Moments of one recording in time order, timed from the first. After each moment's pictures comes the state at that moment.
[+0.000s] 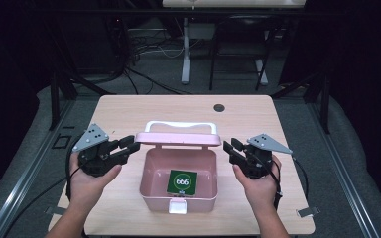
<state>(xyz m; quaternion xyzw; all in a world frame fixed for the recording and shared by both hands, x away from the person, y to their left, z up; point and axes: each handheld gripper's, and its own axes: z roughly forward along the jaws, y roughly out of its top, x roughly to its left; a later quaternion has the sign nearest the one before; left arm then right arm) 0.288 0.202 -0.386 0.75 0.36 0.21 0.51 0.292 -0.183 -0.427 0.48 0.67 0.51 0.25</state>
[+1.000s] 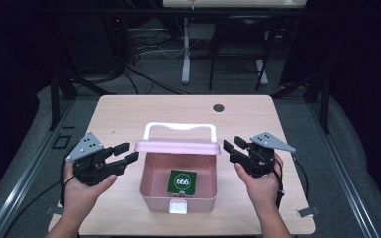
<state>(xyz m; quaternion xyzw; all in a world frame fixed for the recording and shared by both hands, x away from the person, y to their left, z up) 0.275 0.212 -0.397 0.76 0.36 0.20 0.51 0.297 -0.189 -0.428 0.48 0.66 0.52 0.24</state>
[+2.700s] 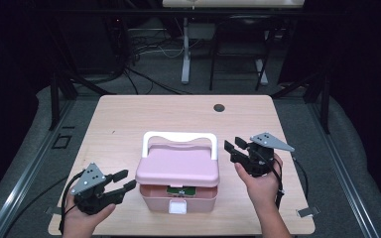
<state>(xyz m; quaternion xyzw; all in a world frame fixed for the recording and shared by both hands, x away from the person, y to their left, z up) 0.238 0.223 -0.457 0.78 0.35 0.19 0.48 0.301 -0.191 -0.434 0.49 0.66 0.51 0.24</state>
